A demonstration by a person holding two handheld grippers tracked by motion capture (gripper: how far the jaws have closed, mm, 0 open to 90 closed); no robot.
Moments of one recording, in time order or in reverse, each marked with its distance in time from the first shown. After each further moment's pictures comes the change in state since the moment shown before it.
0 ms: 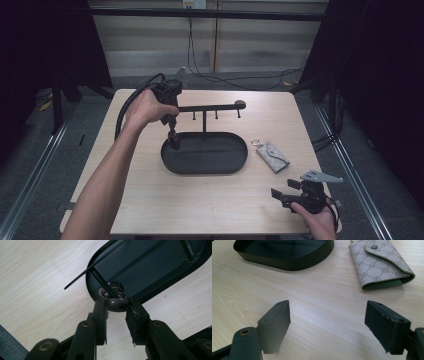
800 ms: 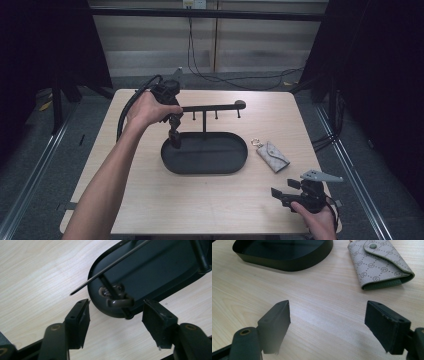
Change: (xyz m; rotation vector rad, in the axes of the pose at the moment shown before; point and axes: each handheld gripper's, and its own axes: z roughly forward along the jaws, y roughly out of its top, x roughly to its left) left arm 0.010 -0.006 0.003 -0.045 -0.036 -0.028; right arm -0.001 0.000 0.001 -0.002 -0.001 0.014
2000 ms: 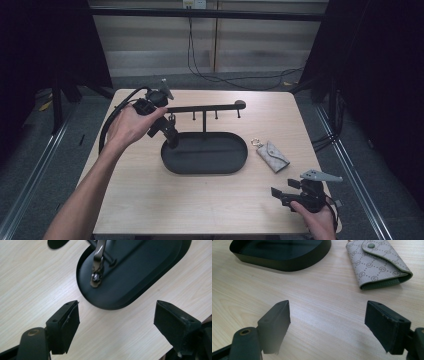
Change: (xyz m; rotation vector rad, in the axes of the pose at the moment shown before) left arm 0.005 -0.060 0.000 -0.156 -0.072 0.170; right arm 0.000 0.000 0.001 0.006 -0.010 0.010
